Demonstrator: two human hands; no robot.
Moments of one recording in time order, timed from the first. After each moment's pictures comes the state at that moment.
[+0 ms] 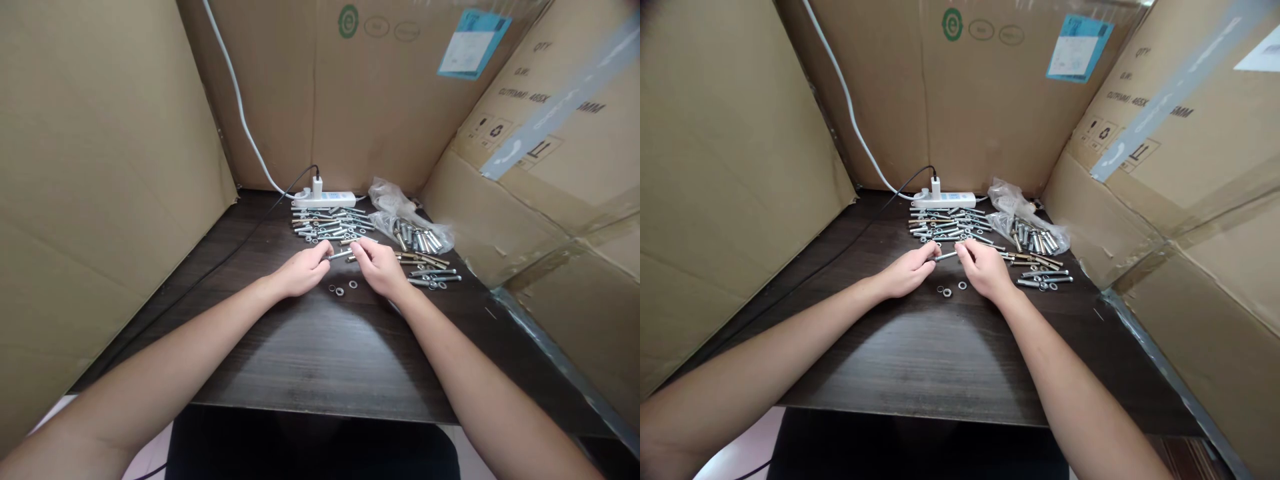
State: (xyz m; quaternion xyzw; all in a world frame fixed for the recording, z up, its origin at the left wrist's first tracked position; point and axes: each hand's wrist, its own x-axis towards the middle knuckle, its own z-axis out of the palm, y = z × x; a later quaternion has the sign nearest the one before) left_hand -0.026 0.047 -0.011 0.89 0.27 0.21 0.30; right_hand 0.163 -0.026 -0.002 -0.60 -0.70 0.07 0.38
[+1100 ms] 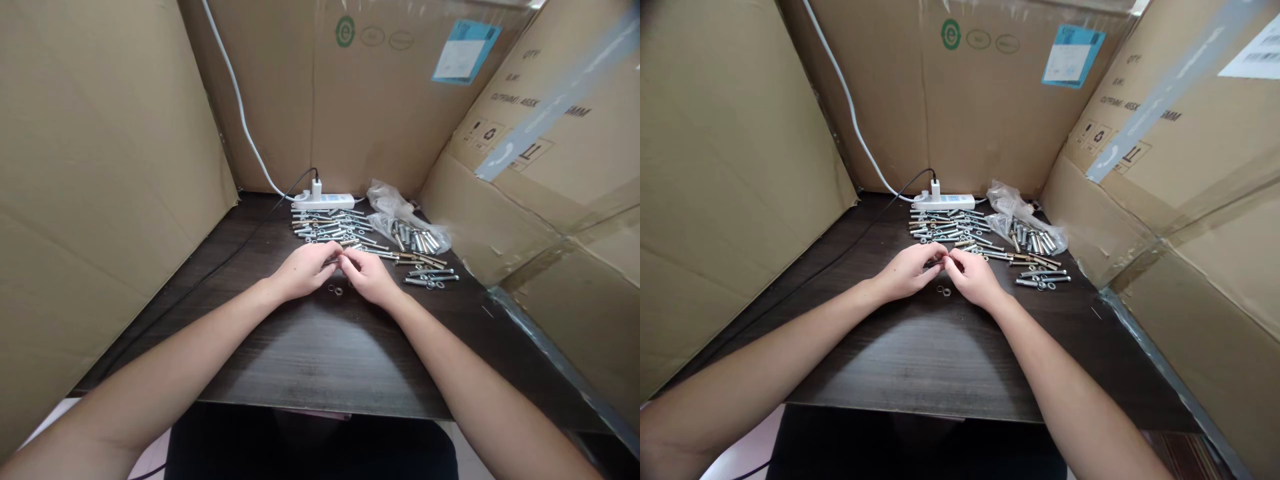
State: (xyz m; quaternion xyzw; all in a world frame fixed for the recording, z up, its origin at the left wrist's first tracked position) left_hand -0.026 0.037 0.003 0.93 0.19 0.27 0.17; right_hand 0.147 -0.031 -0.004 -0.54 -0.73 0.17 0.39
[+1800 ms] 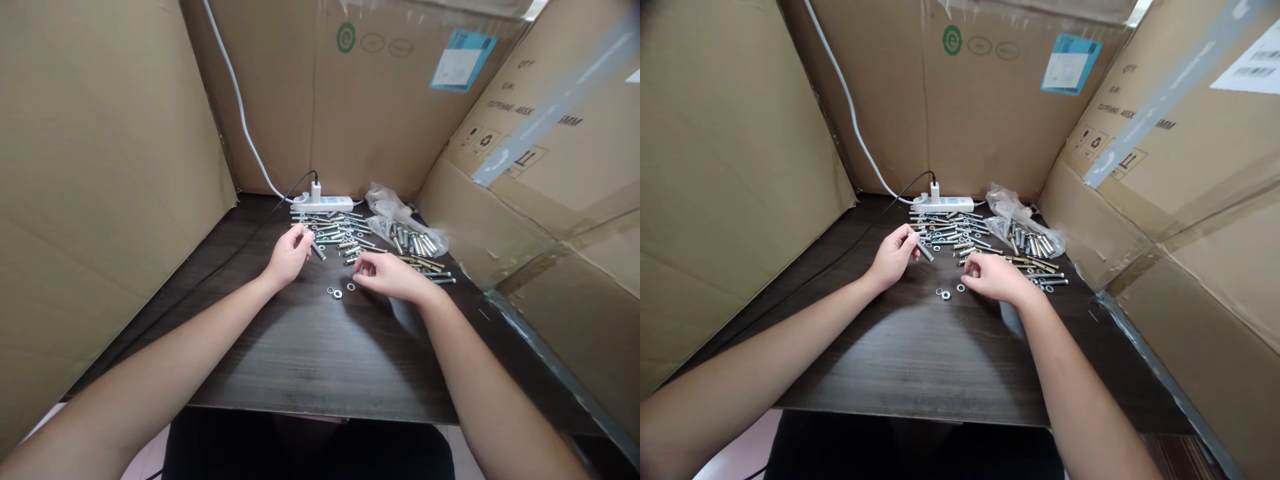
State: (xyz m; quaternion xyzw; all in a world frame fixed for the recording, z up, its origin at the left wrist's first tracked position) left_hand -0.025 0.062 -0.012 0.69 0.28 0.48 0.47; right_hand 0.184 -0.040 0.025 -0.64 -0.73 0.20 0.16
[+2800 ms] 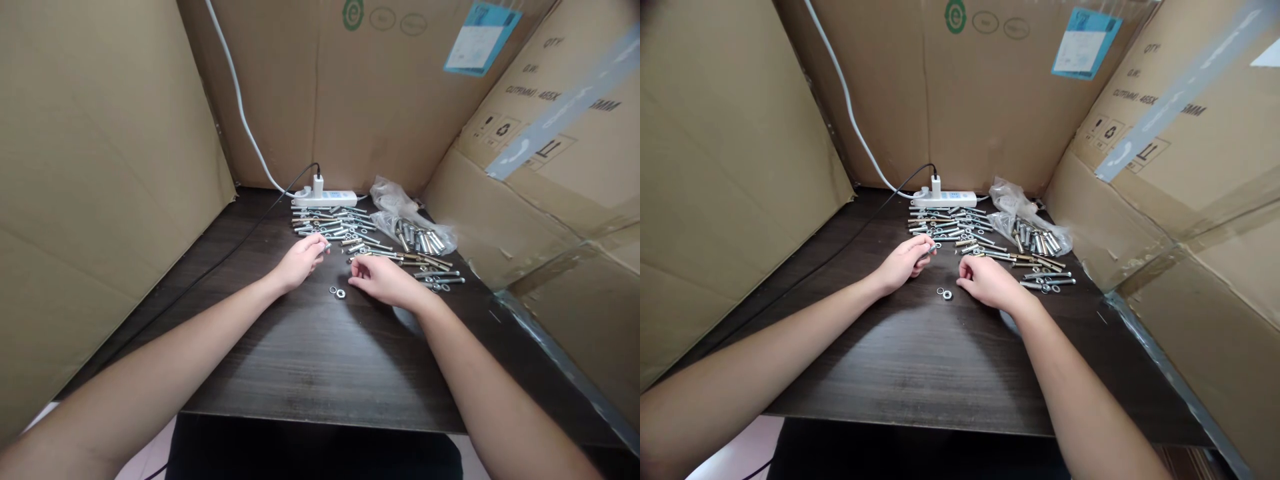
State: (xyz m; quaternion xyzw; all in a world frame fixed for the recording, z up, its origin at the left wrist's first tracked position) left_hand -0.017 0.050 -0.011 0.64 0.28 0.32 0.64; right_hand 0.169 -0.036 0.009 -0.61 -0.73 0.22 0.20
